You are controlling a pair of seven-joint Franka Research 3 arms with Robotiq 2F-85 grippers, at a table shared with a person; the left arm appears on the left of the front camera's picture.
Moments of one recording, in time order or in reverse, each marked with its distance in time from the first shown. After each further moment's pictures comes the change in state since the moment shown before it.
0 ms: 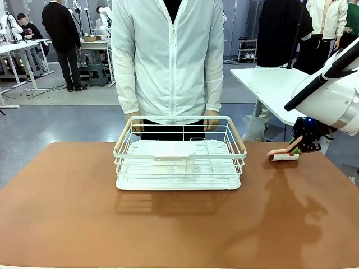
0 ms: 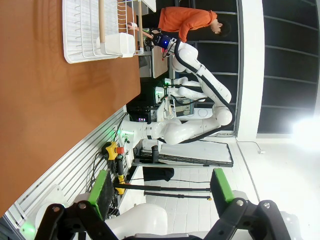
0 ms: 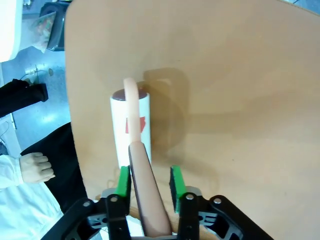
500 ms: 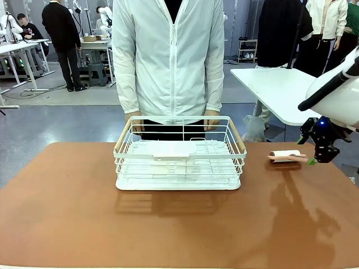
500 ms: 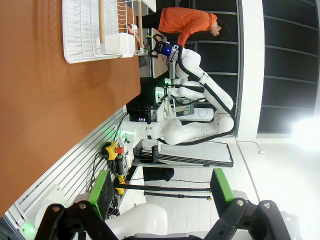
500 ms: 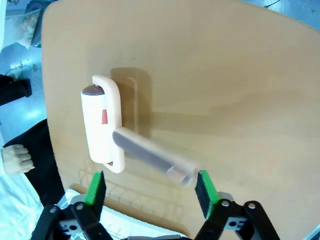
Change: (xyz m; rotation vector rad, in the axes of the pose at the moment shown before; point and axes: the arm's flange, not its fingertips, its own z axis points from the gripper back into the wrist) left arm 0.000 0.000 0.000 0.000 0.000 0.000; right arm 0.006 -0.033 0.034 -0.086 0.008 0.052
